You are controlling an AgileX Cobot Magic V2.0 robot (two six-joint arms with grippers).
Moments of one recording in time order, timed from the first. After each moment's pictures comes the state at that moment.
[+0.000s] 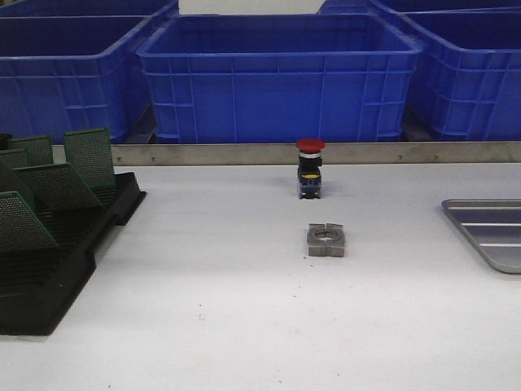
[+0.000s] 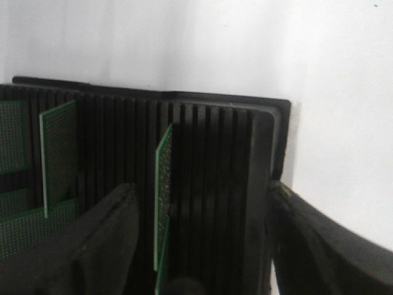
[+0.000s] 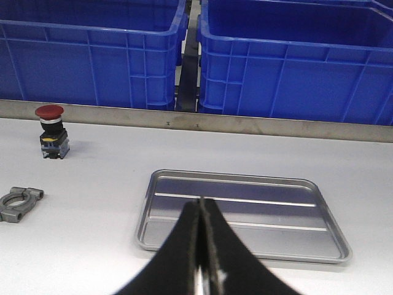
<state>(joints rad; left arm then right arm) -0.12 1.35 -0.86 -0.39 0.75 1.63 -0.03 -0.02 0.03 0.05 0.13 -0.06</state>
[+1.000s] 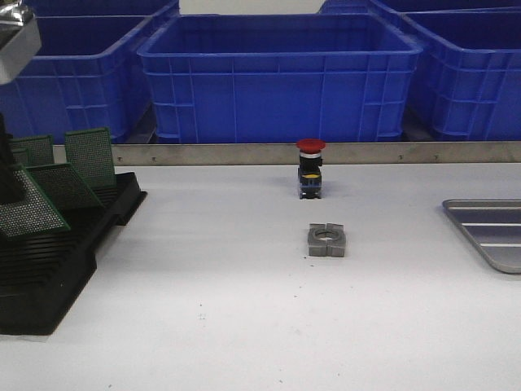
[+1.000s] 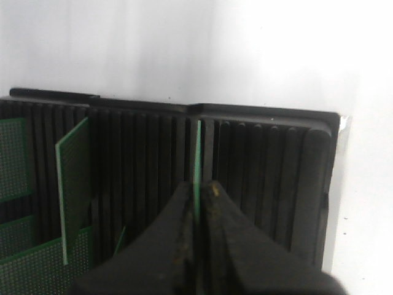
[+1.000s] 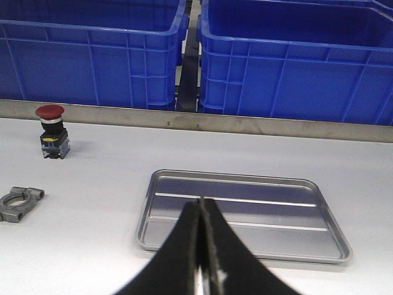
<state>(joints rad) -0.14 1.50 -0.98 -0.40 0.76 1.64 -0.03 -0.02 0.03 0.05 0.13 -0.06</state>
